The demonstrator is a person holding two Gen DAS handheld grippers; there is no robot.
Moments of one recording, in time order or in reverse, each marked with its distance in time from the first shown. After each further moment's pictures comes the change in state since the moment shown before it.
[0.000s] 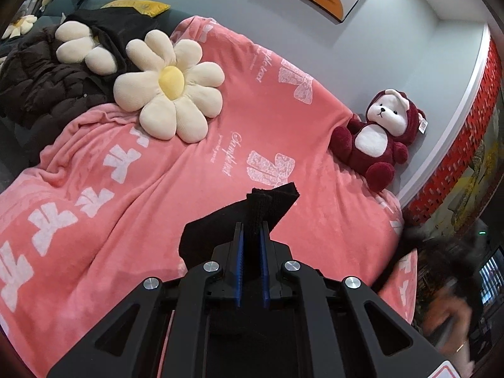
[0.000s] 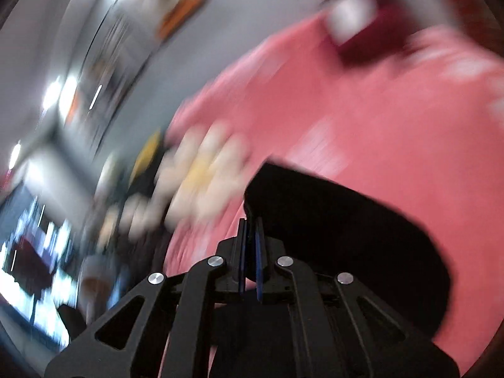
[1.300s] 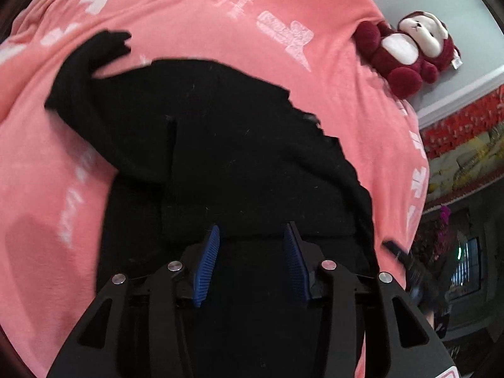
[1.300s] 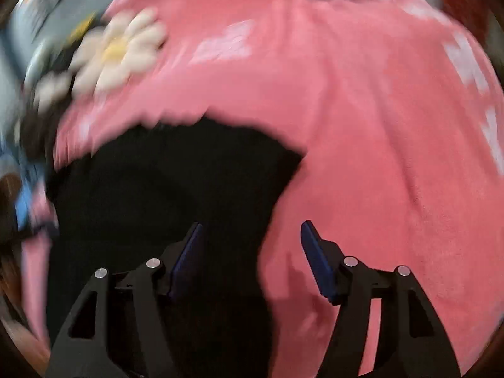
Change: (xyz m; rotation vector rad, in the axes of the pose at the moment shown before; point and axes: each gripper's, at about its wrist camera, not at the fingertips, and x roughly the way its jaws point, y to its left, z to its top) left arm 0.120 0.002 -0.164 -0.155 0.509 -0.033; right arm -0.038 -0.136 -0.156 -0.172 0.279 -0.568
